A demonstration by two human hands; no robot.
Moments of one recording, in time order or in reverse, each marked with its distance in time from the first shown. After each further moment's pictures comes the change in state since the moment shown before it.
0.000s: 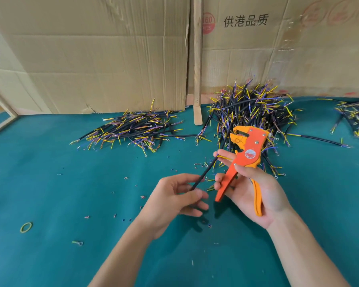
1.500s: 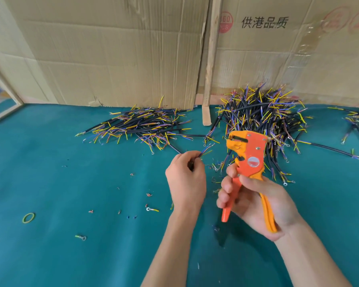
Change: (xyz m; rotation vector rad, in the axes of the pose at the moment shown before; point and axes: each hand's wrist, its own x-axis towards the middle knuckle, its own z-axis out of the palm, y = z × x) left_hand 0.054 0.000 0.033 0.414 0.800 0.398; right_hand -0.008 -0.001 0.021 -0.044 -0.167 0.142
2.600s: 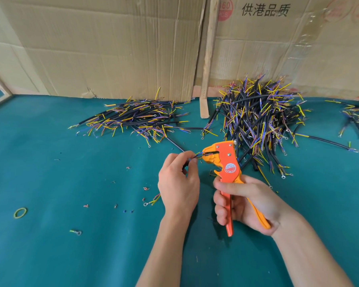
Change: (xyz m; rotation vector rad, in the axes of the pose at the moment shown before) left_hand -0.013 -0.023 -0.009 0.052 0.031 0.147; right_hand 0.002 0.007 0.004 -0.225 0.178 0.284
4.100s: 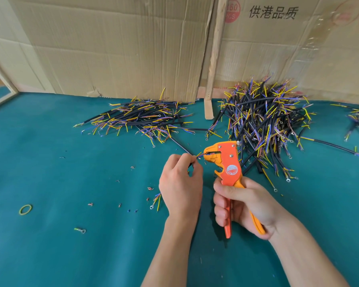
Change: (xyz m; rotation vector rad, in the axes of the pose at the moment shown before) left_hand 0.000 0.005 -0.003 0.189 0.122 0.071; right_hand 0.006 0.007 0.012 -0.029 0.005 -0.048
